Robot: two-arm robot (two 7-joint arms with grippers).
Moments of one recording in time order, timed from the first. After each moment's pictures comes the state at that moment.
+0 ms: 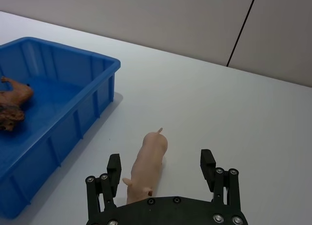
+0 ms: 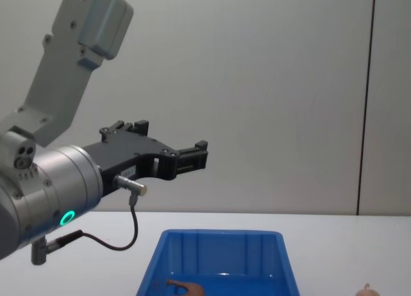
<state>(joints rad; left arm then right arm) -0.24 0.38 0.45 -1.63 -0.20 0.01 -0.01 -0.10 0.27 -0.28 -1.60 0.09 0.09 -0.04</state>
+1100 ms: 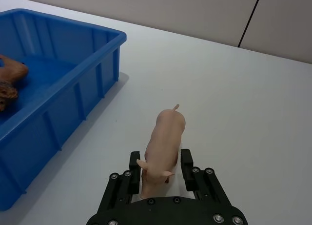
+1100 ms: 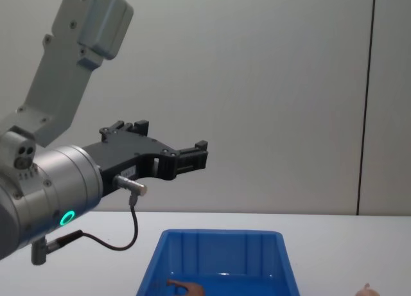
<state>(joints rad) -0.24 0.38 0.45 -1.63 -0.20 0.01 -0.01 -0.05 0.21 -0.30 -1.45 0.06 0.03 -0.05</state>
